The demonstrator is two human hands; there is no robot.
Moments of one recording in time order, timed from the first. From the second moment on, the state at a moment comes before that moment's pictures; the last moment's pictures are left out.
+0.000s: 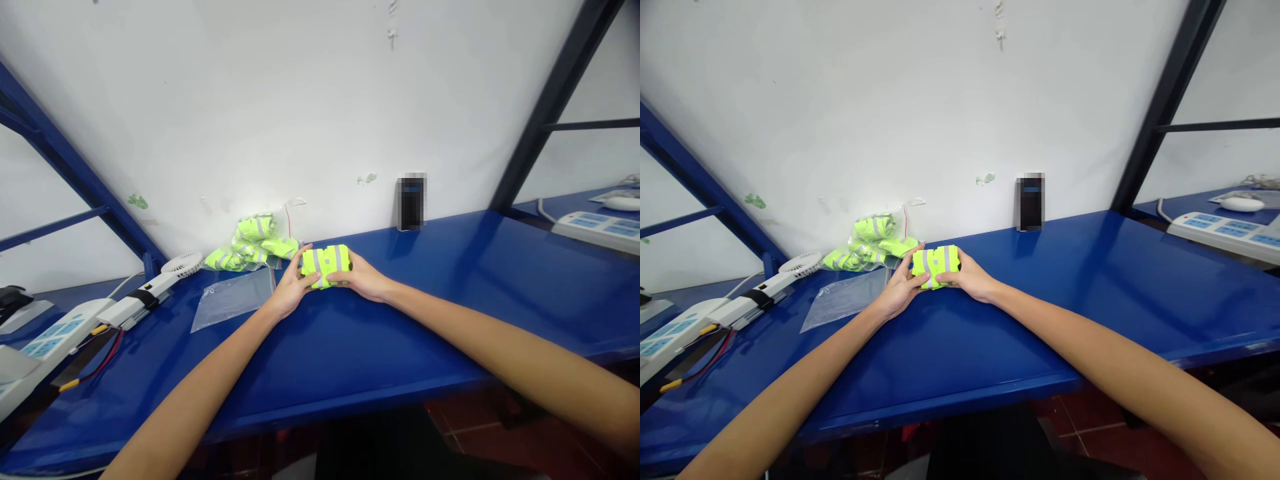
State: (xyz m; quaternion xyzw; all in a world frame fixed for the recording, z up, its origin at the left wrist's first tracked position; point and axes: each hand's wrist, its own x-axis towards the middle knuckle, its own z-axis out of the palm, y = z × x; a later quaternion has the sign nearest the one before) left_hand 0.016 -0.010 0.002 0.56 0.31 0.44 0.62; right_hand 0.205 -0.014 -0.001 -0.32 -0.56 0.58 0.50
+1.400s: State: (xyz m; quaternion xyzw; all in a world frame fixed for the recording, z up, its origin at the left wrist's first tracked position) left_hand -0.075 0.006 0.033 0.88 0.47 0.11 0.08; right_hand 0.202 -0.014 0.004 -0.42 -0.51 0.52 0.55
